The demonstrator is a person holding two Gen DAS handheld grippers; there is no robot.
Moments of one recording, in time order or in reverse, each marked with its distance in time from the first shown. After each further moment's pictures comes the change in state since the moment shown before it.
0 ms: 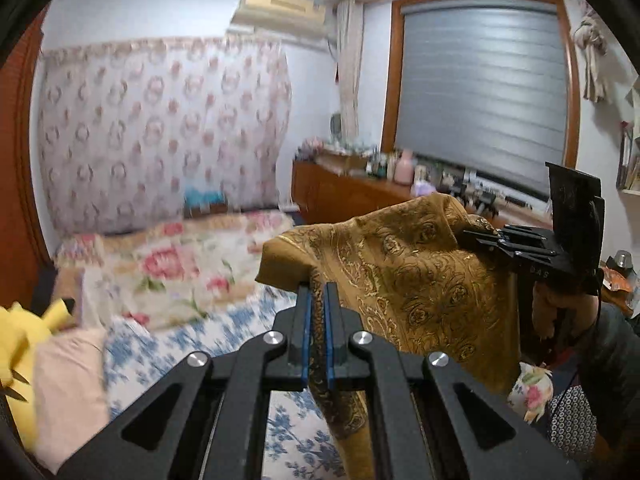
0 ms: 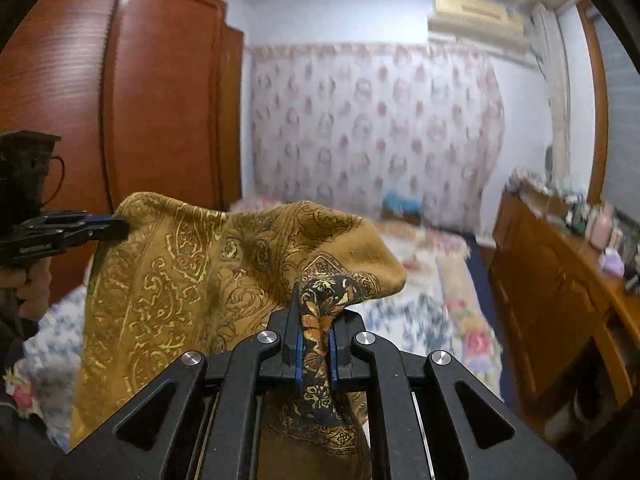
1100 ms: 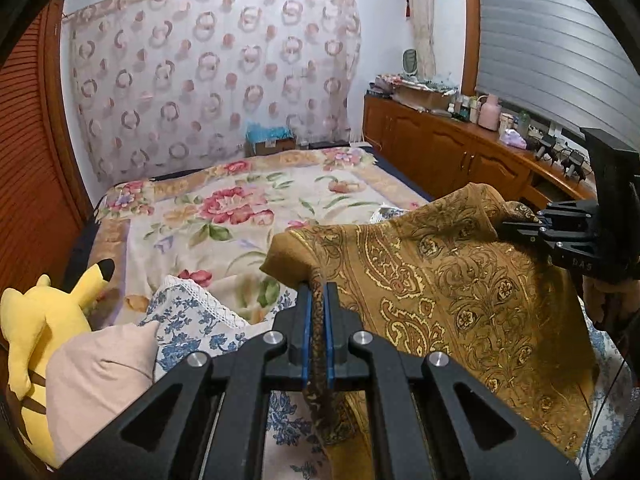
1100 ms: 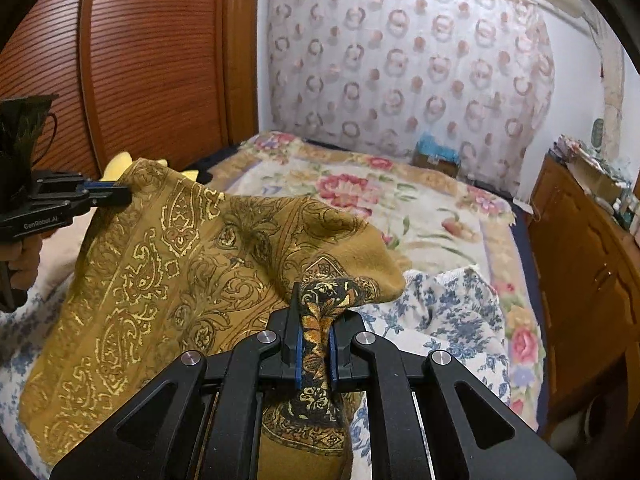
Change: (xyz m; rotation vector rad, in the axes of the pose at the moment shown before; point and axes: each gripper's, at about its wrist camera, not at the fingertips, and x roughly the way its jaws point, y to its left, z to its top) left arm 0.171 0.164 -0.045 -0.038 0.258 0.216; right arm 0.249 -0.012 -0.025 -0.022 0.301 0.083
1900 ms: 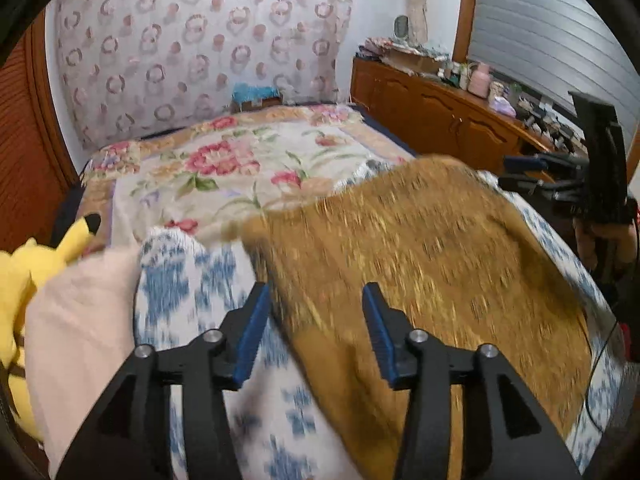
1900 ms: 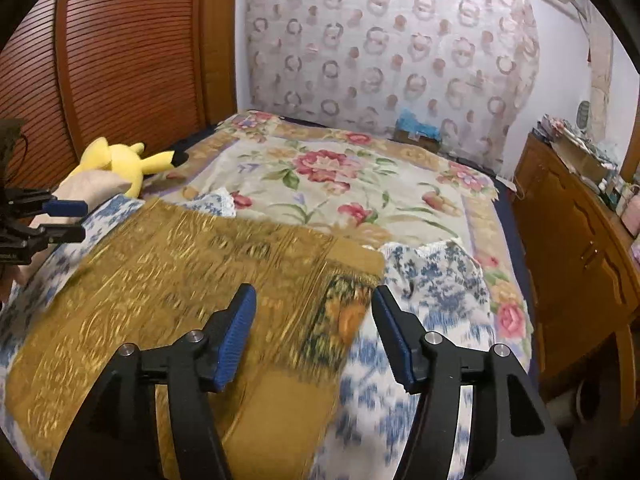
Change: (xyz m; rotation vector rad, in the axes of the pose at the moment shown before) left arm -0.017 0.006 -0.057 0.002 0.143 -0.065; right arm -0.014 -0.007 -0.026 0.035 0.075 -0.064
